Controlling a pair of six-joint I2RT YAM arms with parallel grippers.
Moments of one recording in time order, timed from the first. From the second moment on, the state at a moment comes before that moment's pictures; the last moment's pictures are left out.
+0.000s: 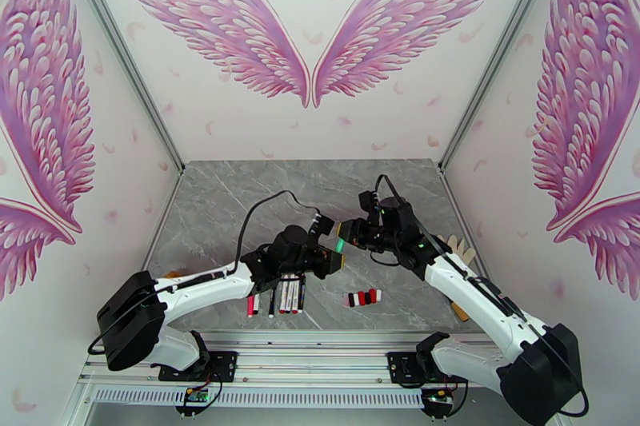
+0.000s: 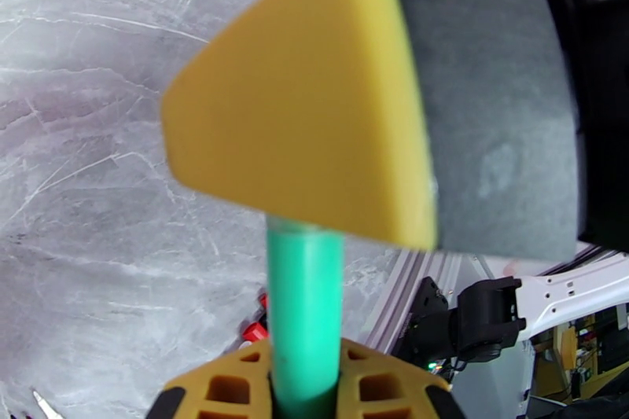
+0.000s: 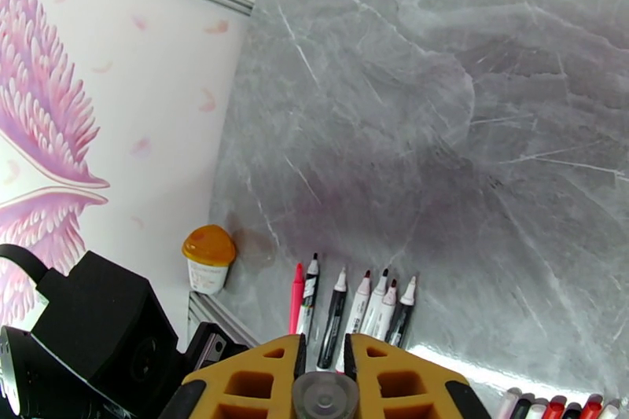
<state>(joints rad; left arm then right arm) -0.95 1.47 0.89 0.12 0.25 -0.58 0.44 1.17 0.91 -0.35 -0.45 0.75</state>
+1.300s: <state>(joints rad) -1.00 1.30 0.80 -0.01 0.24 -0.54 0.20 1.15 1.04 -0.42 -0.45 0.63</state>
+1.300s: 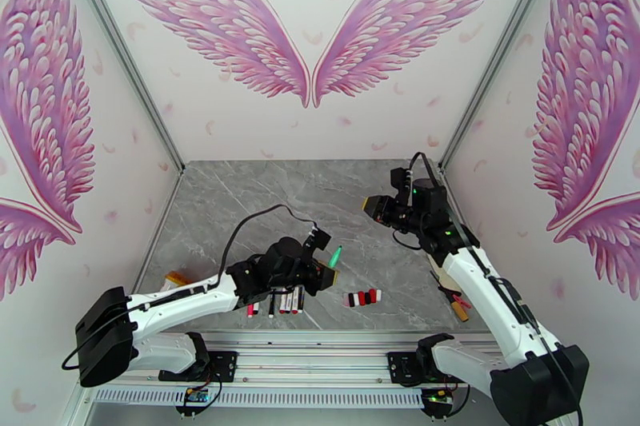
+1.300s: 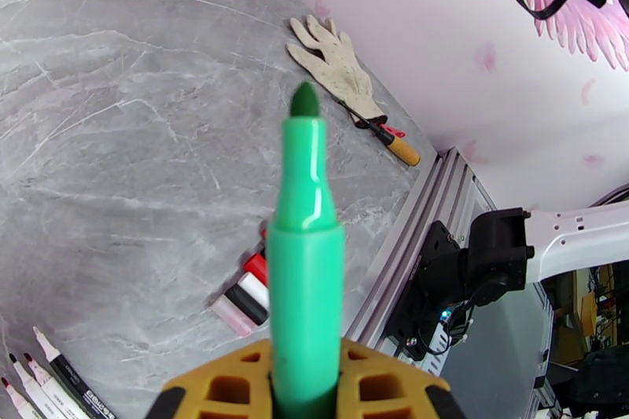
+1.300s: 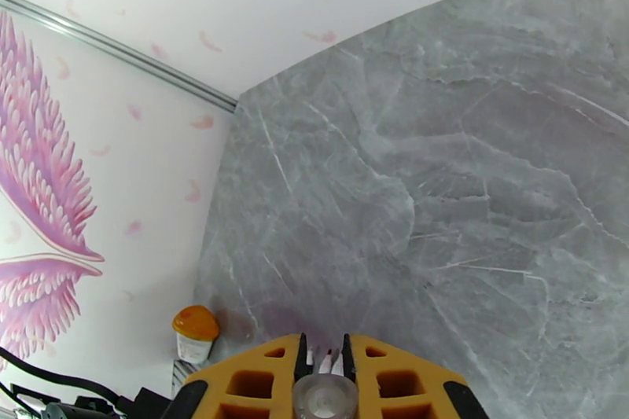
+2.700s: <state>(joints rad) -0.87 1.07 0.65 -0.03 0.23 -0.52 0.21 1.17 0.76 -0.87 -0.12 0.49</state>
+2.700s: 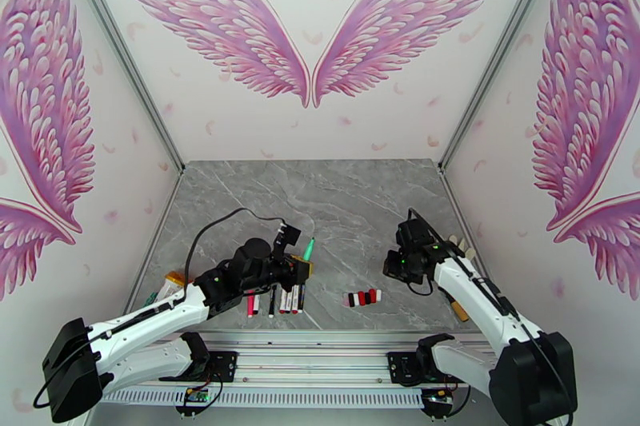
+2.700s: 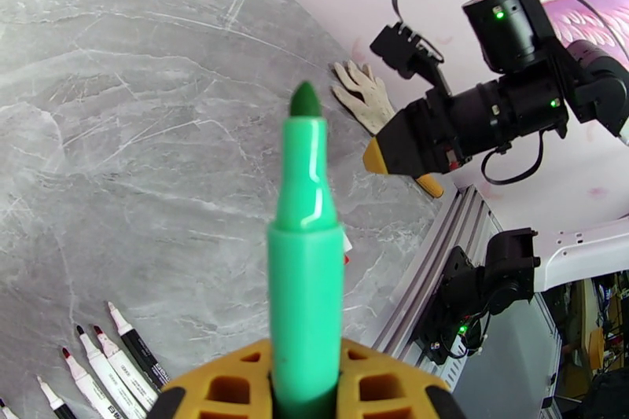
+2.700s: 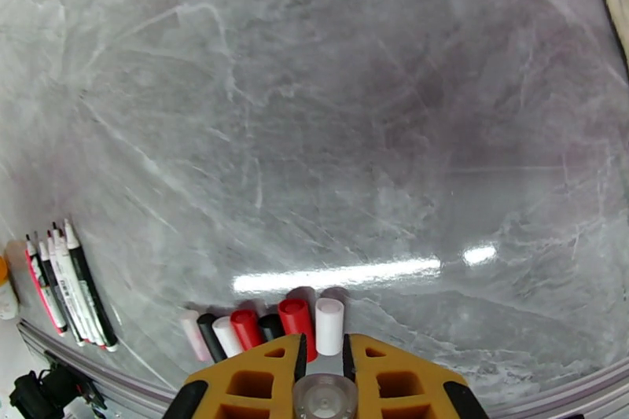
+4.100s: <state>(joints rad) -0.86 1.11 0.65 -0.02 0.25 -0.53 0.30 1.26 0.62 -0.80 -0.09 0.60</state>
